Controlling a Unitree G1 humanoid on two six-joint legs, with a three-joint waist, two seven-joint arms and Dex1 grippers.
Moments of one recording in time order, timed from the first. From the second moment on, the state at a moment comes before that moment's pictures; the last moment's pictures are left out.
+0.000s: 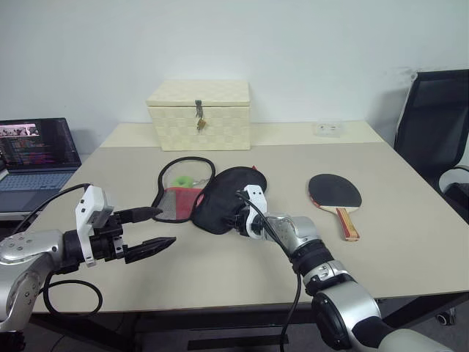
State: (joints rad) left arm -0.12 0.94 0.39 -0.19 -0.66 0.49 -1.13; right arm -1.00 0.14 -0.02 0.74 0.32 0.74 0.30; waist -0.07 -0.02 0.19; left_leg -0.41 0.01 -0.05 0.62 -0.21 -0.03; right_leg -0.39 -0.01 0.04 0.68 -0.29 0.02
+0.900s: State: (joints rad) left arm -0.39 0.83 0.12 -0.16 -0.62 0.50 -1.13; right arm -0.68 -0.26 -0.01 0.06 0.43 1.23 0.40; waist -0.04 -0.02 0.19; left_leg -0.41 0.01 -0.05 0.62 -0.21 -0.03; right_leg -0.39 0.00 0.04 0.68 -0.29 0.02
